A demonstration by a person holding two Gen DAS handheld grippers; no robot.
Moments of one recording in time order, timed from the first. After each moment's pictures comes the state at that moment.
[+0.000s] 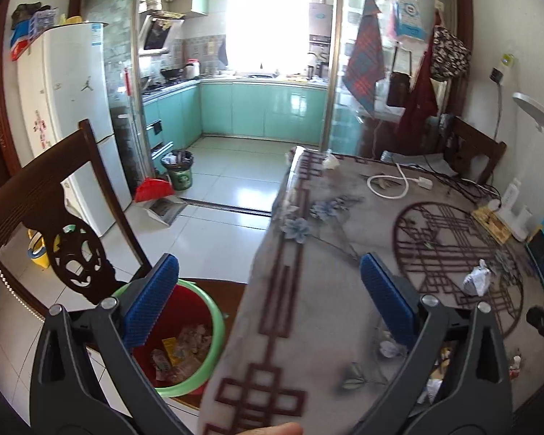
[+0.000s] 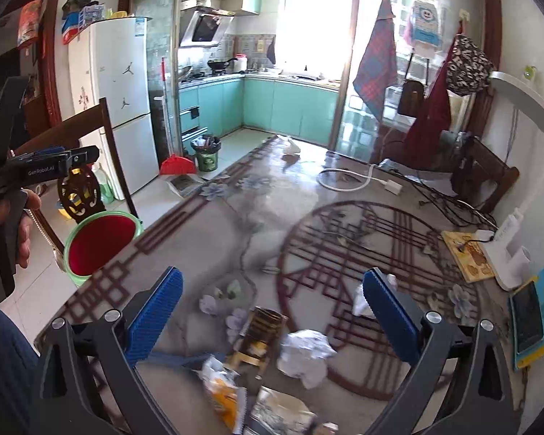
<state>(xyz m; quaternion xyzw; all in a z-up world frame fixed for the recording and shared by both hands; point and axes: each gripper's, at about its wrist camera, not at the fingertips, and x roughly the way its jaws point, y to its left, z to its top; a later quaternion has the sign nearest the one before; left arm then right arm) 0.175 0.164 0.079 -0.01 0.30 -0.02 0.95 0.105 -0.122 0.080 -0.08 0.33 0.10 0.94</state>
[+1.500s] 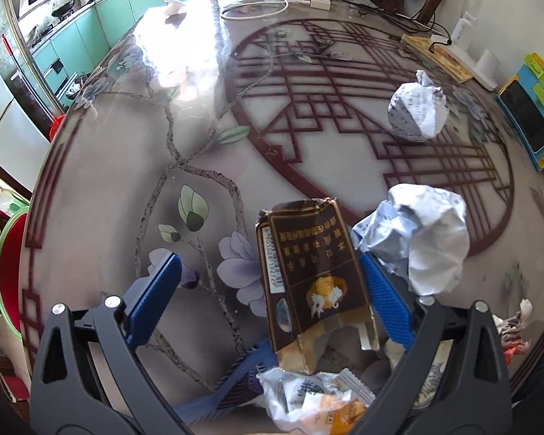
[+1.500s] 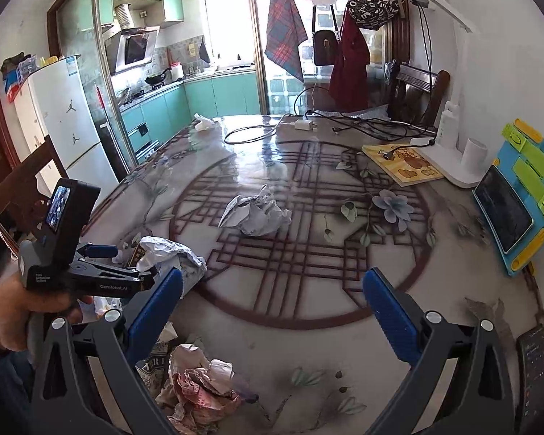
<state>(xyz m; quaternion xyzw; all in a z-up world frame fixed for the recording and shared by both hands) 0.201 -0.049 -0.083 0.07 0.52 -0.14 0.84 0.061 -0.270 0.017 0.04 0.35 0.04 0.93</state>
